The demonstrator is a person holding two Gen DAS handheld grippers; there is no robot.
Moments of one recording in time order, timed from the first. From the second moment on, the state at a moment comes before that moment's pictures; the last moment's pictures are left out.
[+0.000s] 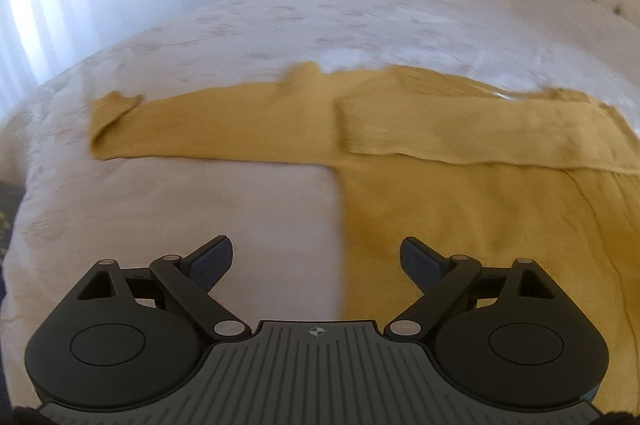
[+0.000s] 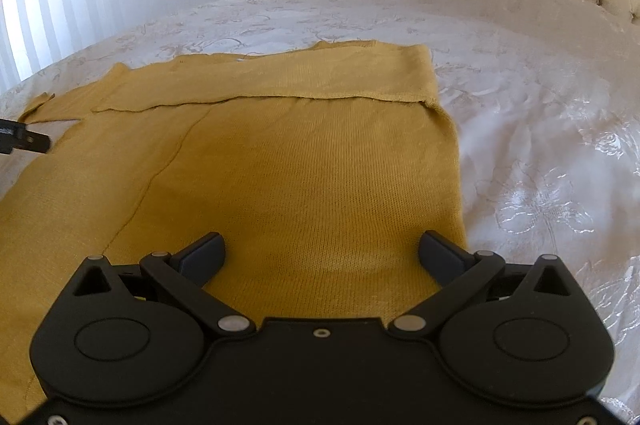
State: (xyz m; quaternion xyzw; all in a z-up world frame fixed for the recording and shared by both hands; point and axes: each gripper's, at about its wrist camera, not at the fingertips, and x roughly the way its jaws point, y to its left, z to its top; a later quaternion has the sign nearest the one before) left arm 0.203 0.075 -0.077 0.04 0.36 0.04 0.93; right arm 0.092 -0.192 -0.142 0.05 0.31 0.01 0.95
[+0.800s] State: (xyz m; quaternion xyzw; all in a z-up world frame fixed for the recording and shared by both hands) left arm 0.262 0.243 -0.080 0.00 0.31 0.15 0.94; right arm 0.115 -0.162 -0.085 0.04 0.29 -0.03 0.95
